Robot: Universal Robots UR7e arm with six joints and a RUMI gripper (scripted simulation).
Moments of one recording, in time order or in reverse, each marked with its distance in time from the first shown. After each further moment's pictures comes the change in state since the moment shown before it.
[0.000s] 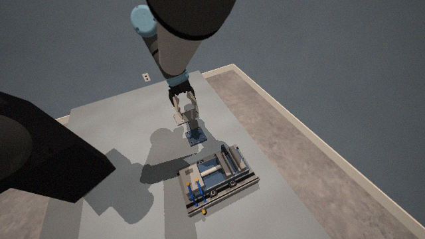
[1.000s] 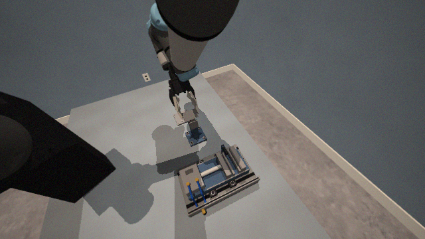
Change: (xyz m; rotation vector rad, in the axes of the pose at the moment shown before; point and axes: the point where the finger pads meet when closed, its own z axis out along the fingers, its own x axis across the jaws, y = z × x) arm 0.000 0.000 0.000 -0.049 -0.012 0.000
